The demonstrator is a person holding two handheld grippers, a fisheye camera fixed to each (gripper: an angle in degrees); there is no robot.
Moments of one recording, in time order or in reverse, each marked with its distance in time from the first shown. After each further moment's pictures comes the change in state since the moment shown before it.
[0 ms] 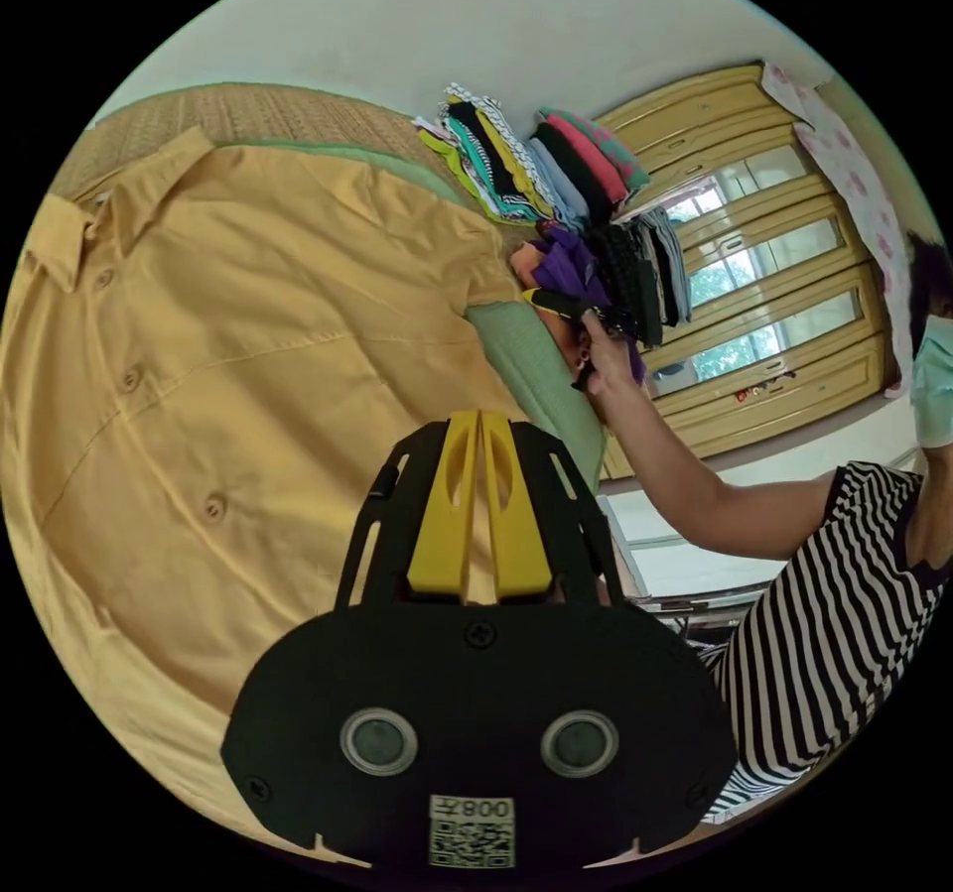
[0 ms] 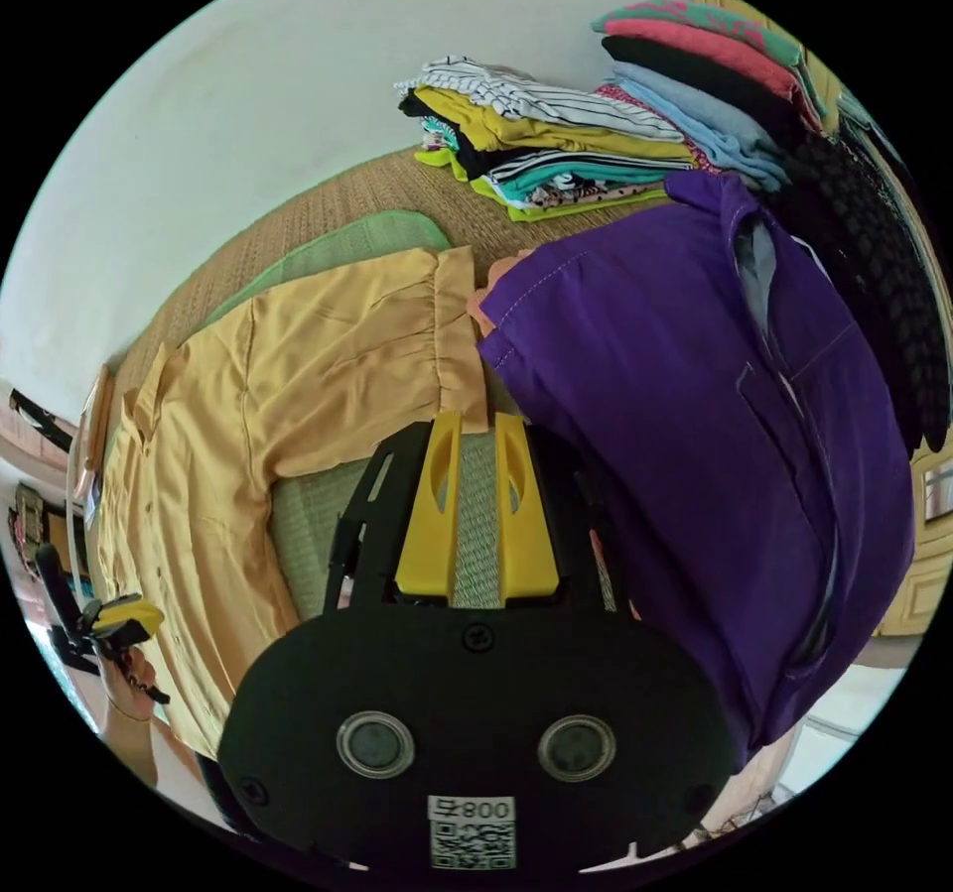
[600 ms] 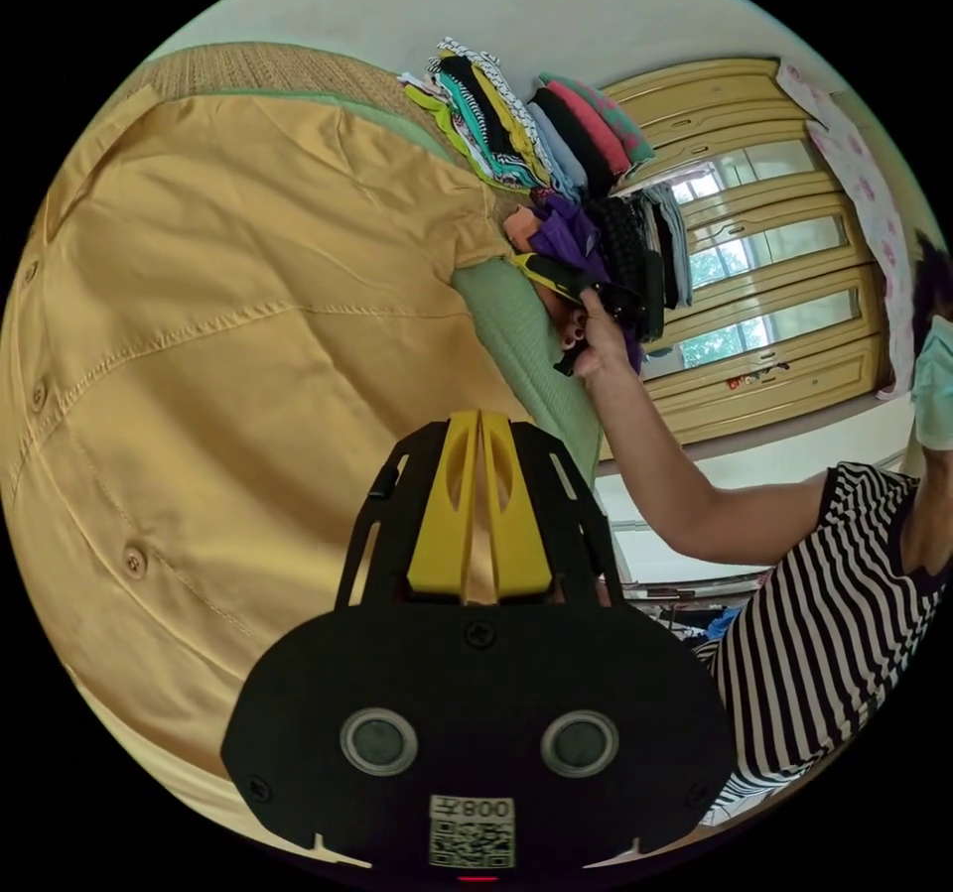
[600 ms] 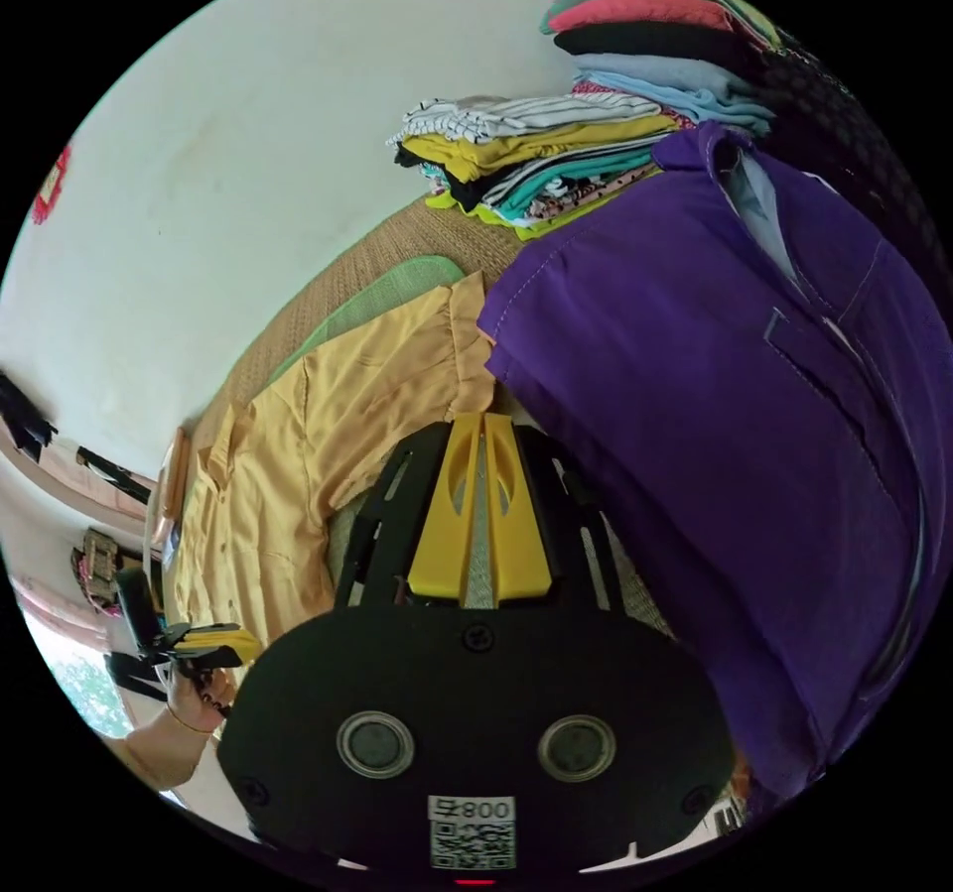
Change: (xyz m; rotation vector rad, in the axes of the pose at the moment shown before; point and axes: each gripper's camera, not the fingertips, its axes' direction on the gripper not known) left arm 0.048 -0.051 -0.016 -0.076 0.056 -0.006; right arm 0.045 0.057 0.033 0.122 -0.274 0.120
